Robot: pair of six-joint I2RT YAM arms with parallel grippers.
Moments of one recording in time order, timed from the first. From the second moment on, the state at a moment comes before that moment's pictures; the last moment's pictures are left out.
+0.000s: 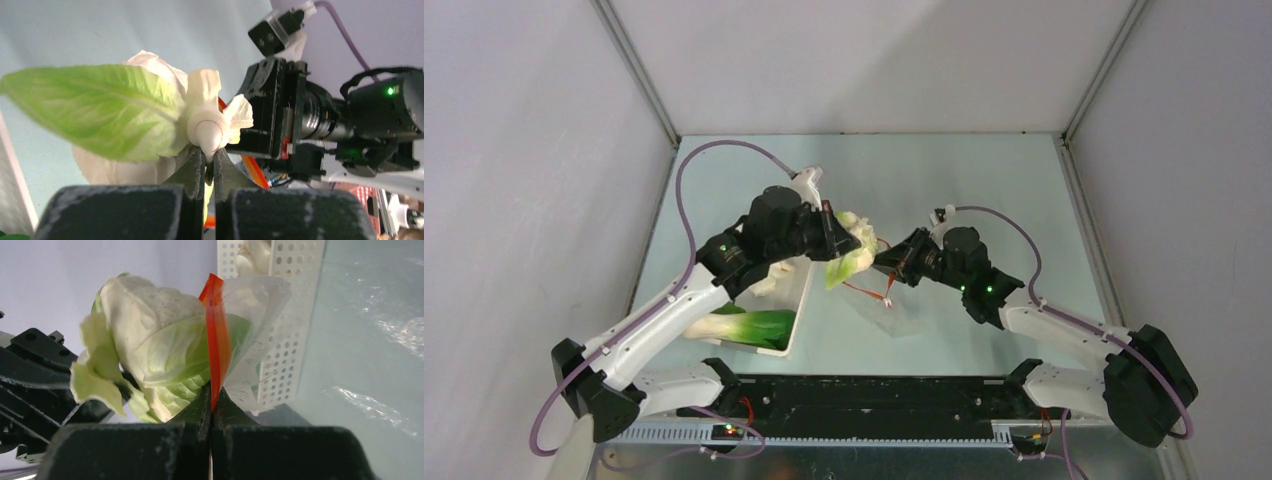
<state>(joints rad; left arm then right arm) -0.75 1.14 1.12 -0.45 0.12 -0.71 0.71 1.15 0.62 0.31 -0.29 1.41</state>
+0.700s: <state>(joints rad) -0.79 1.18 1.01 -0.56 0.41 -0.66 0.76 1.13 0.70 0.32 -0.21 1.28</state>
